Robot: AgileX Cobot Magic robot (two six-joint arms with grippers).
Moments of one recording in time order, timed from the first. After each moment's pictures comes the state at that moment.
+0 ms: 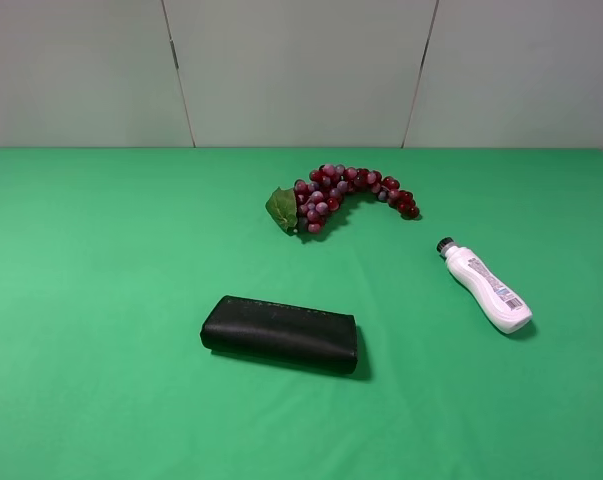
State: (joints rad) left arm 0.03 0.08 -0.49 0.03 1.05 0.03; right arm 0.24 -0.01 -0.49 0.06 1.03 -0.04
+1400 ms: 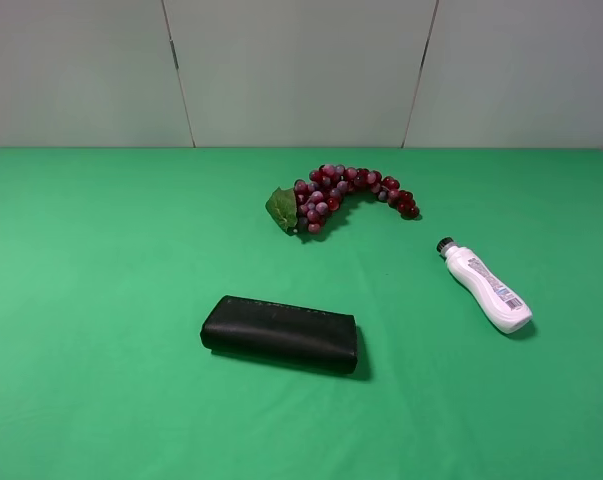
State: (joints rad) left arm 0.03 0.06 -0.49 0.03 1.05 0.03; right arm -0.05 -0.01 -0.49 0.08 1.03 -0.04
